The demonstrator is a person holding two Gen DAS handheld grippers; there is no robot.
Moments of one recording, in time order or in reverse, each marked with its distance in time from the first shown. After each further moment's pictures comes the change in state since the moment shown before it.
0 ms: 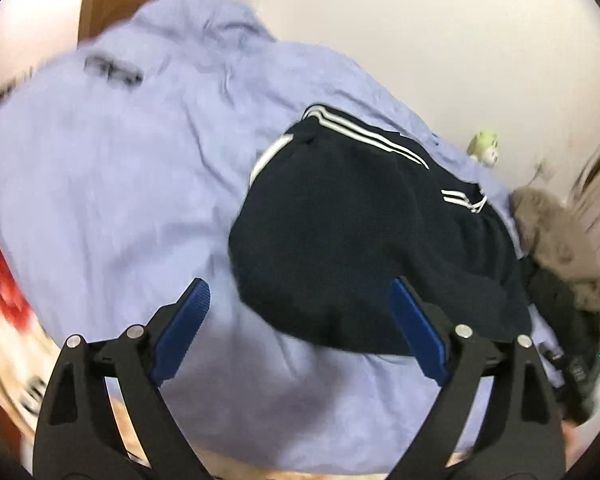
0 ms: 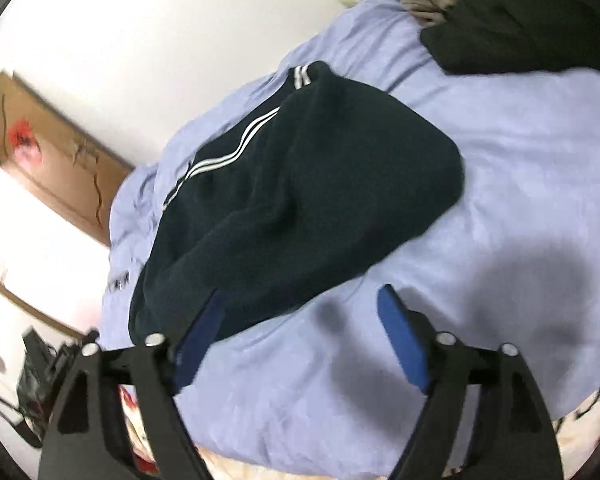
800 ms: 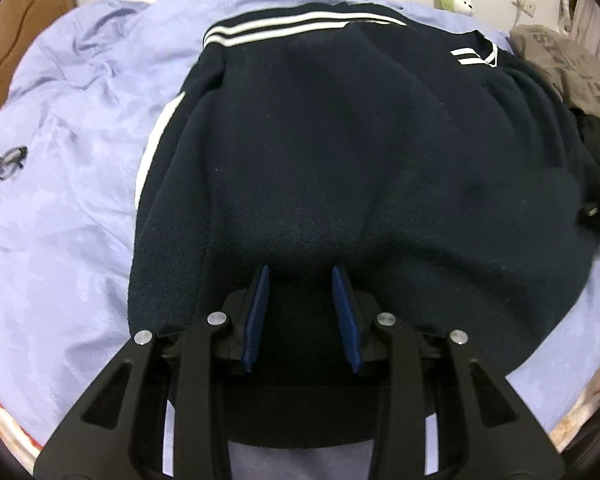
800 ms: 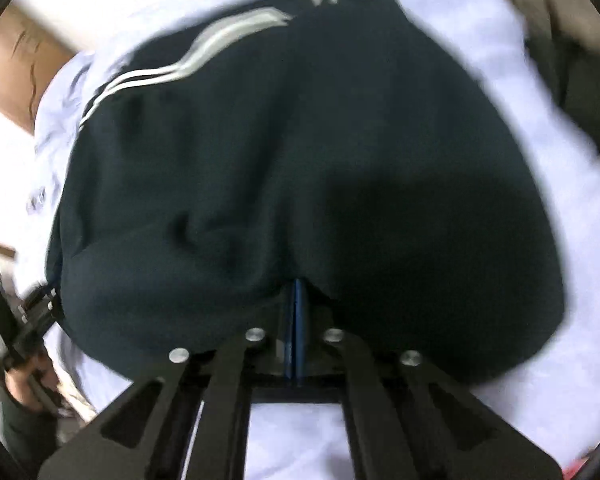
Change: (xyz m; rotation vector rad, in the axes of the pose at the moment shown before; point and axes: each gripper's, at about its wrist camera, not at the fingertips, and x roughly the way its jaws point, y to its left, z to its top) left arm 0.142 -0.057 0.017 0.519 0.266 0.116; right arm 0.129 0.016 0.069 -0.153 0.428 -0.232
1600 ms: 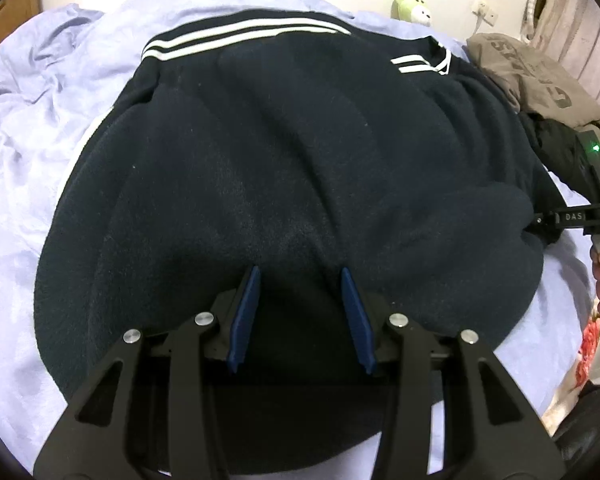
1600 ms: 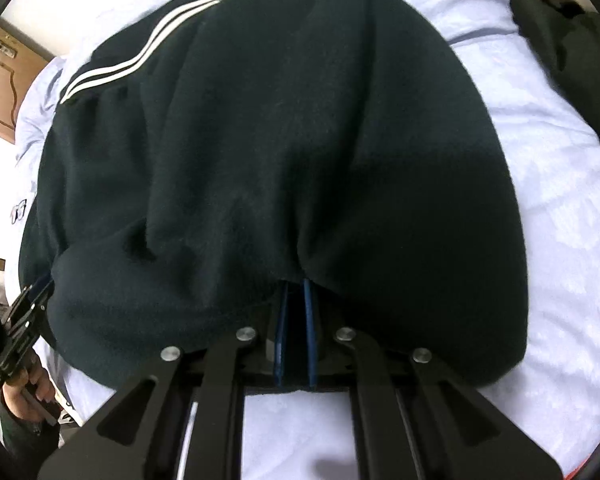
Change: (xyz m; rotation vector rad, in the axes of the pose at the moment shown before) left arm 0.006 -0.017 0.008 0.029 -0.055 -0.156; right arm 0.006 0.011 -0.002 -0.022 0.020 -0.136
